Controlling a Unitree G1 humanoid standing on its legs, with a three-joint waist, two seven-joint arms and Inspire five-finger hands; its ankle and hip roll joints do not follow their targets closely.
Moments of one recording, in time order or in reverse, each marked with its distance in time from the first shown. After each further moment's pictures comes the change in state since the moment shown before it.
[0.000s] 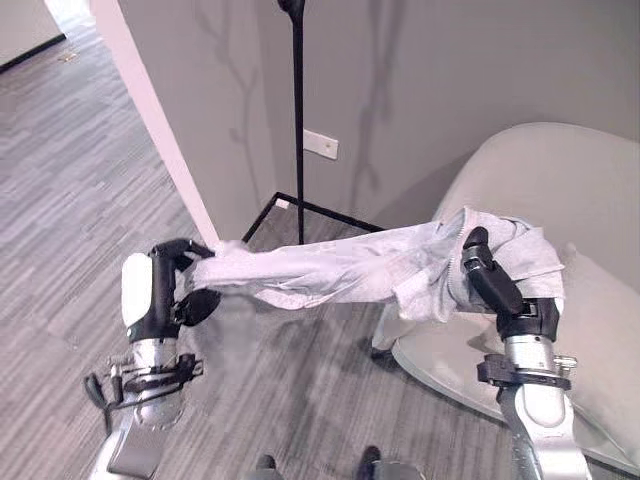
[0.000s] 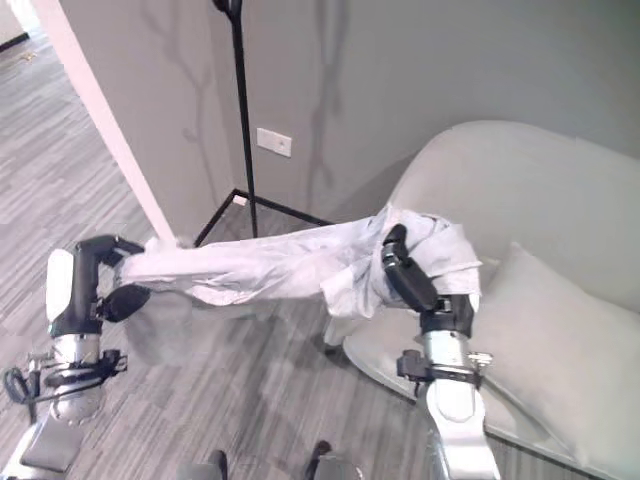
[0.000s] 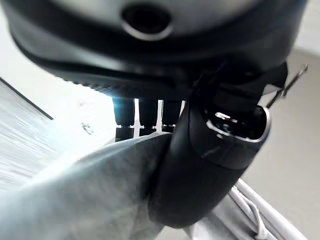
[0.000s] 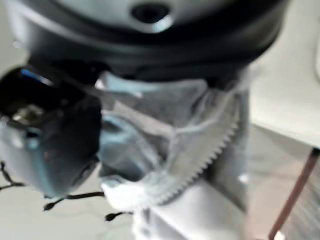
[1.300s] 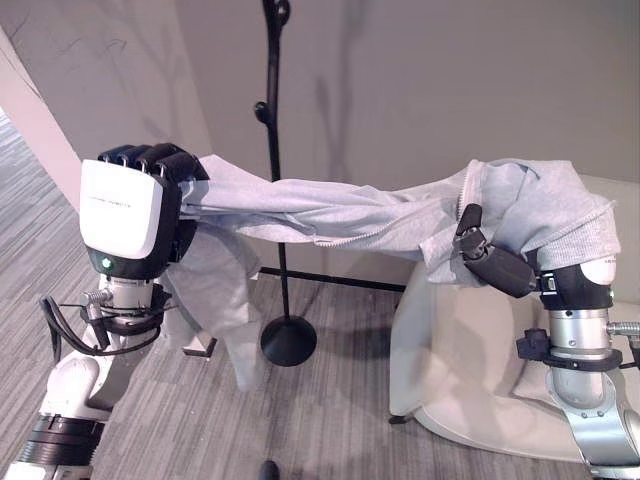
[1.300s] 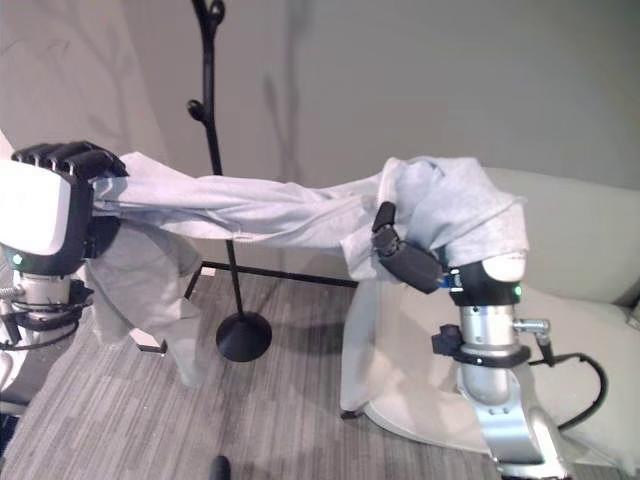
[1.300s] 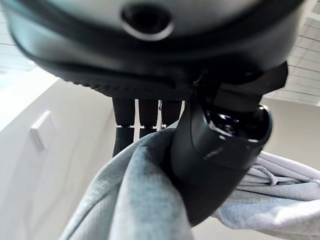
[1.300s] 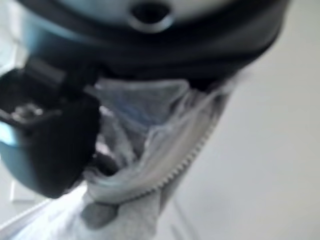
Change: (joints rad) left arm -0.424 0.321 0.011 0.037 0.501 0.073 0.242; right arm -0.119 -0.222 -0.089 -0.058 -0.666 -0.029 -0.208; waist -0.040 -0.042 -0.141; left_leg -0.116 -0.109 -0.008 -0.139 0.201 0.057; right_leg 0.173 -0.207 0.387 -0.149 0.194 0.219
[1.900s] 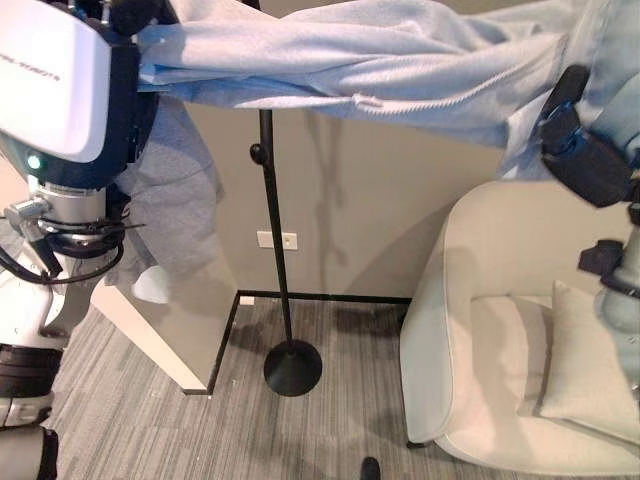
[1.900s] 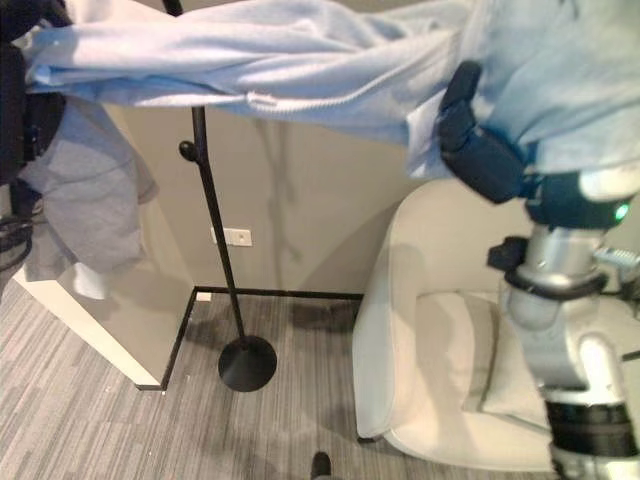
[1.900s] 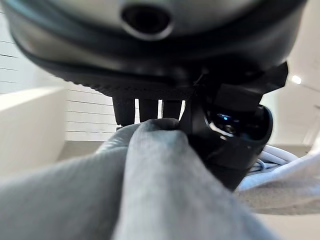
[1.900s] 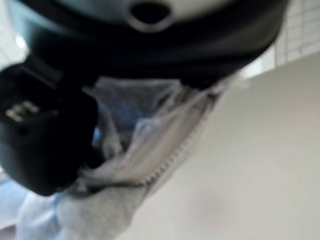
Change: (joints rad) left arm -0.351 0.215 -0.084 0.071 0.019 0.049 0.100; right arm -0.360 -0.281 -0.007 0.208 -0.057 0.026 -0.280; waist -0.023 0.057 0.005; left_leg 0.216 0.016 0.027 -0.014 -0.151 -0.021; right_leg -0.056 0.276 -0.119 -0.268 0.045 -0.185
